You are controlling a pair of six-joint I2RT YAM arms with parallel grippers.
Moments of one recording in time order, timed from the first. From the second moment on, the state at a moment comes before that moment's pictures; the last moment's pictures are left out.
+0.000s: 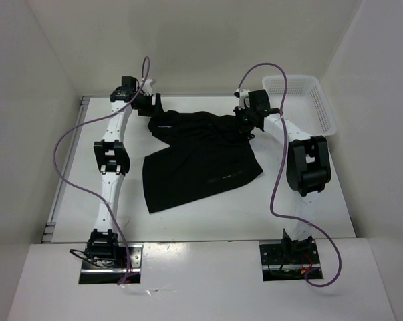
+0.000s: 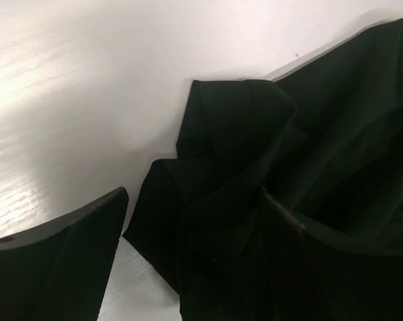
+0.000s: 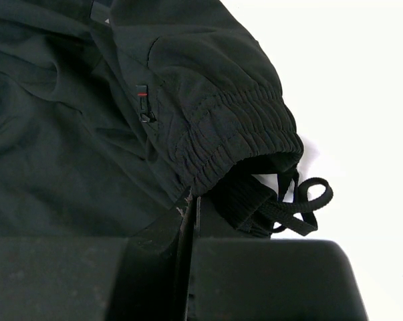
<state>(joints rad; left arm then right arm) 0.00 2.90 2.95 -0.95 0.59 0.07 0.22 1.98 1.53 -0.33 -0.25 -0.08</state>
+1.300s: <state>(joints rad) 0.14 2.29 2.54 -1.03 0.73 0.07 0.19 1.89 1.51 -0.36 -0.23 -0.12</state>
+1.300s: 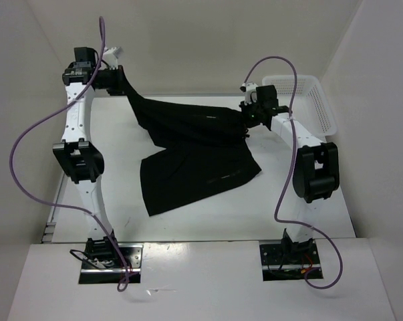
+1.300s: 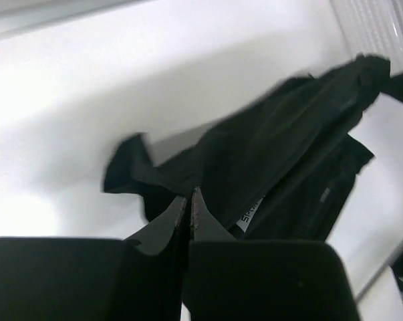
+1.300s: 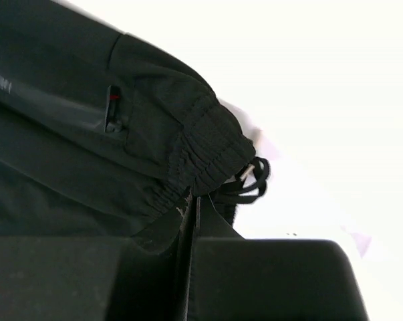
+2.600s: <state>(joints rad) -0.04 1.52 1.25 -1.18 0.52 0.07 0.16 1.14 0.89 -0.64 -0.43 -0.92</state>
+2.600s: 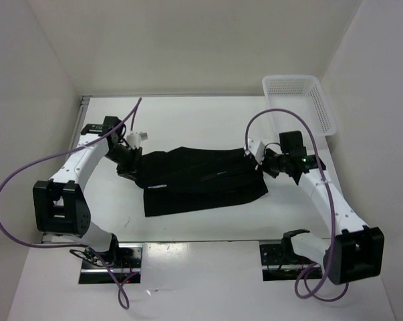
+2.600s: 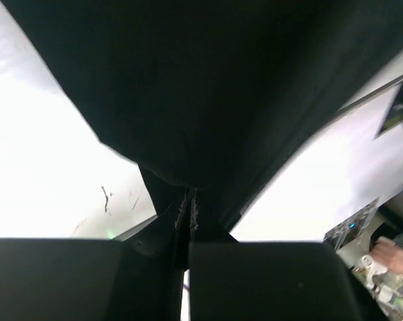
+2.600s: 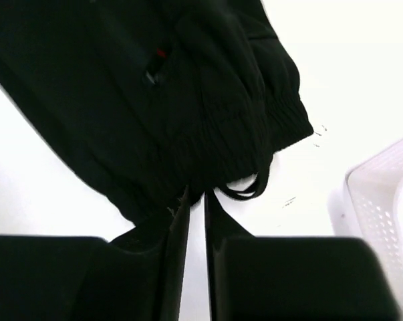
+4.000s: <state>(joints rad) -0.15 1.57 1.20 -1.10 0.39 0.07 0.19 1.48 1.10 -0.78 -0.49 -0.03</state>
